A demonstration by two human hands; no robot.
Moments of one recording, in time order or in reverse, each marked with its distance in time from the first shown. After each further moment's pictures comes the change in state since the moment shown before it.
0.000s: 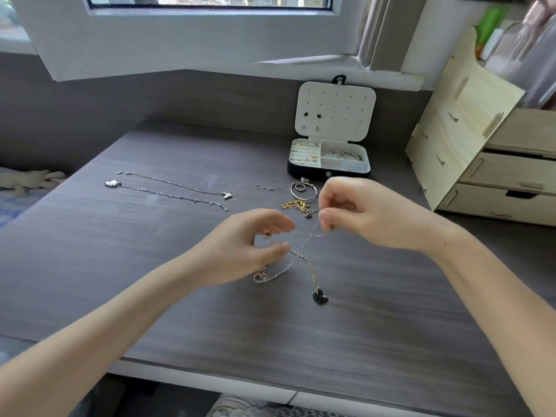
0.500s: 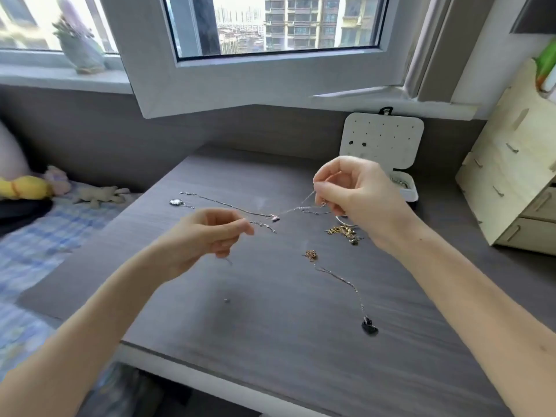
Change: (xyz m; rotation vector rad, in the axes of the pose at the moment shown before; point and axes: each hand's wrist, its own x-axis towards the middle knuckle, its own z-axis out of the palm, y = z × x) left_hand -0.040 -0.035 -0.089 -0.525 0.139 -0.314; right_hand 0.058 -0.052 0.027 0.445 0.364 -0.049
